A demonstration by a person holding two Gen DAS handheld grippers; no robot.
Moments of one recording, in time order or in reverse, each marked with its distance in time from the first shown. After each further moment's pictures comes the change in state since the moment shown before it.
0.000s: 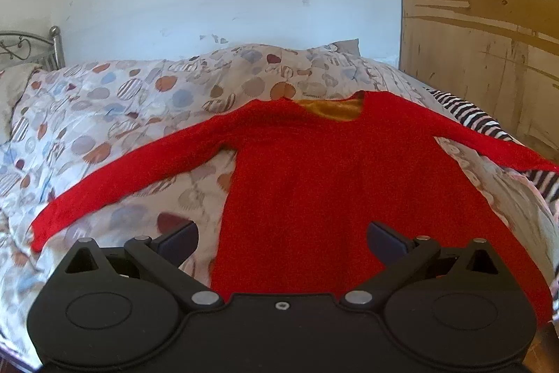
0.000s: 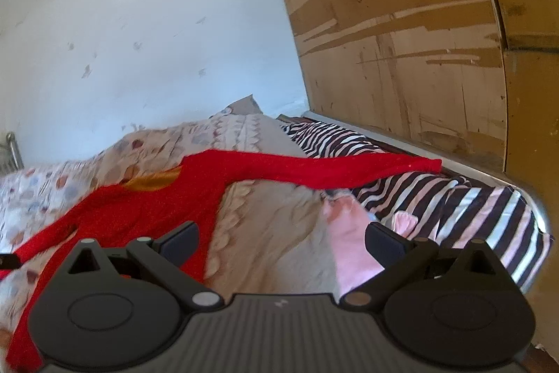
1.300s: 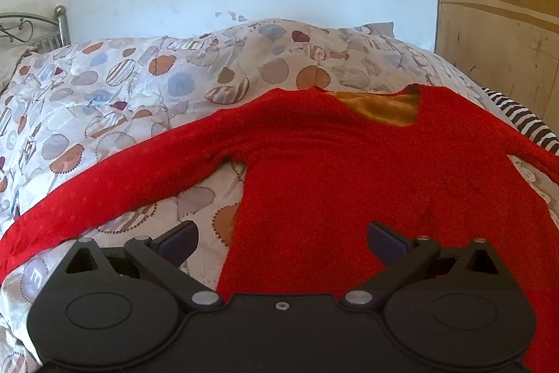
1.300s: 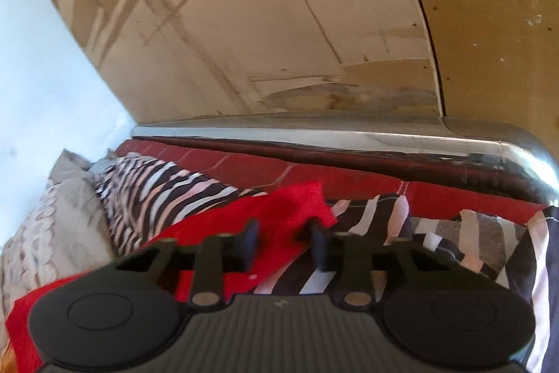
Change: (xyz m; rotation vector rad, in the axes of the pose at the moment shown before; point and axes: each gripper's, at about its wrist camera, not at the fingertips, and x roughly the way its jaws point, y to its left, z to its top) left arm 0.141 0.020 0.038 -0.047 0.063 0.067; right arm 0.253 -0.199 0.064 0.531 0.106 -0.457
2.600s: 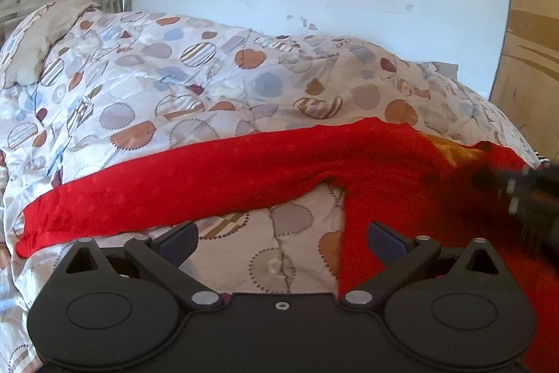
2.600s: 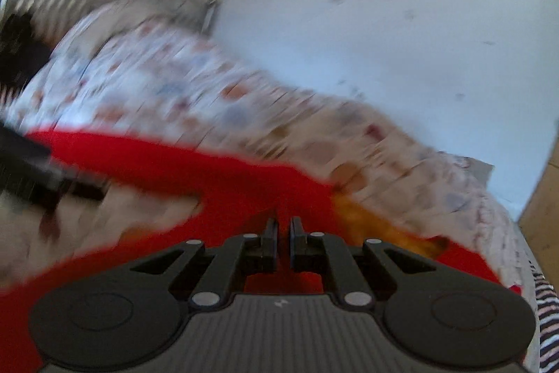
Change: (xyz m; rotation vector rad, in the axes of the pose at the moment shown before) left arm 0.005 0.092 0.008 -0.224 -0.029 0.096; right arm -0.196 0.350 -0.326 -1.388 -0.077 0.937
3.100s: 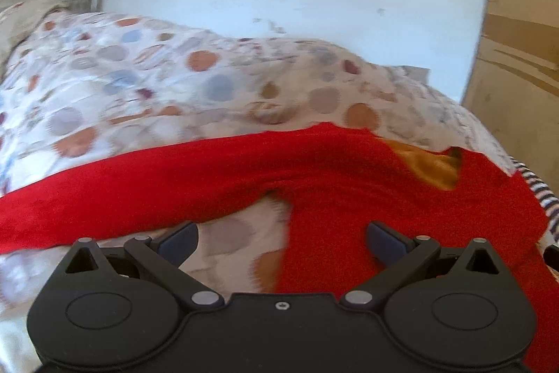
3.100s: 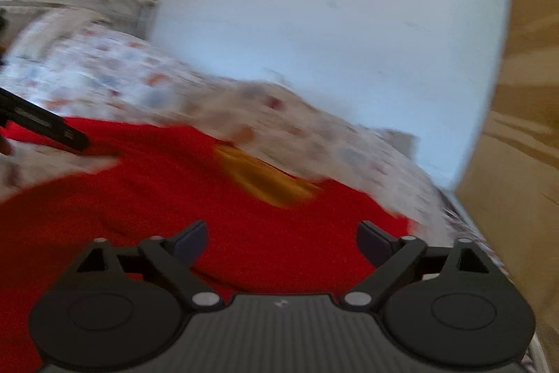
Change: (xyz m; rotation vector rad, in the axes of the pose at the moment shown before) left arm 0.032 -0.044 0.005 0.019 -0.026 -0.125; right arm -0.103 -0.078 -0.072 0.127 0.022 -0.250
